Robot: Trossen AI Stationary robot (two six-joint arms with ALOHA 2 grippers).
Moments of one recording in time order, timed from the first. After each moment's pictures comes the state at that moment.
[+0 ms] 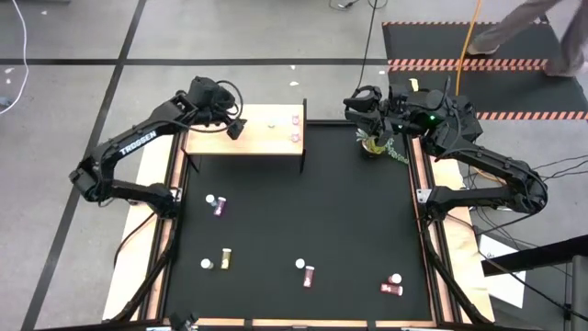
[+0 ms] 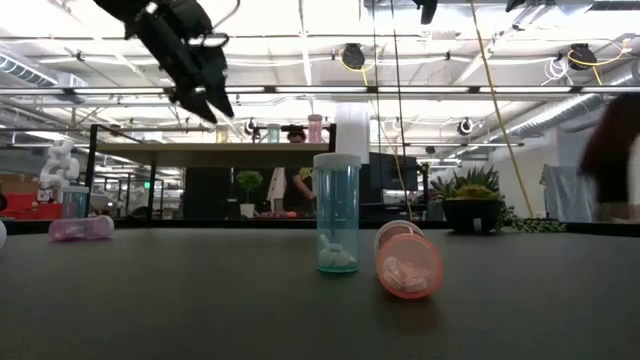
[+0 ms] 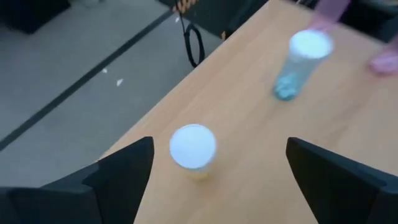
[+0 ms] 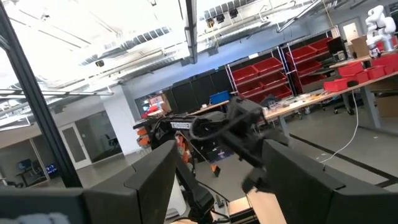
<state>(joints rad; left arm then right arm) 0.83 1.25 1.08 -0.54 0.07 0.13 -0.56 1.05 0.95 0.39 -0.45 0.49</state>
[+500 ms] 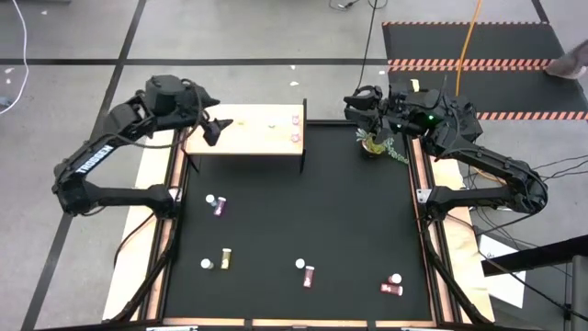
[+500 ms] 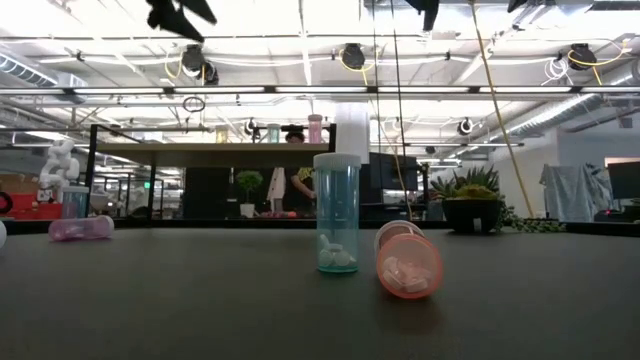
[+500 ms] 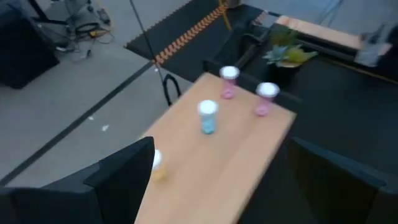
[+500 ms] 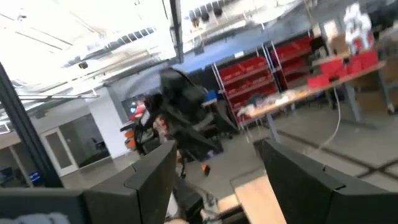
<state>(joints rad) 0.62 1.04 1.38 -0.87 0.02 0.04 -0.55 1.05 0.95 0.36 -0.39 0.49</state>
